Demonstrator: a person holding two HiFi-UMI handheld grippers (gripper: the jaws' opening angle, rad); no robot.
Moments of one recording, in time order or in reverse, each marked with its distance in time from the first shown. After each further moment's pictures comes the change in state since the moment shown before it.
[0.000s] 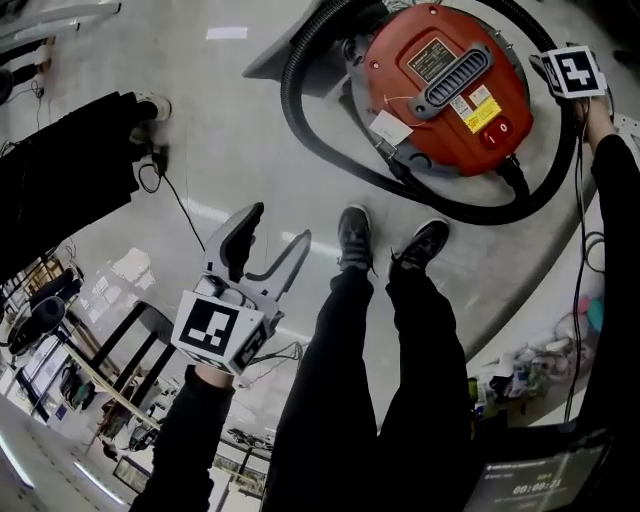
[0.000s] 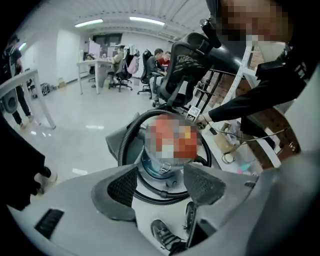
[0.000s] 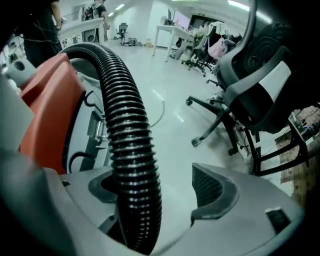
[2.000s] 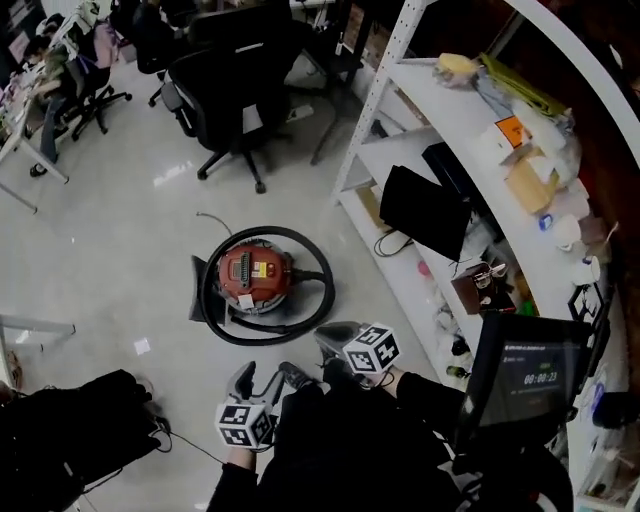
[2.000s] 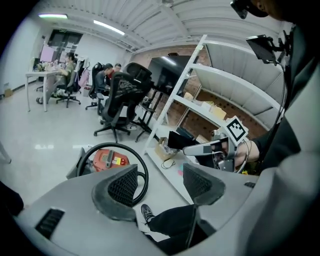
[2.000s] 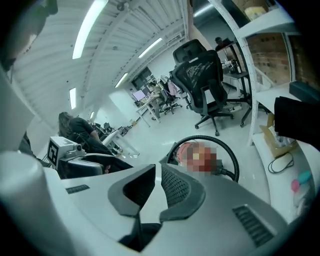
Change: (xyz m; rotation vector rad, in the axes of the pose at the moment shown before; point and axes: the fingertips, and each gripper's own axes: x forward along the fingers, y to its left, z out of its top) left arm -0.296 -0.211 0.081 0.254 -0.074 -0.508; right arm -0.658 0.310 -0.078 0.859 -0.599 0.368
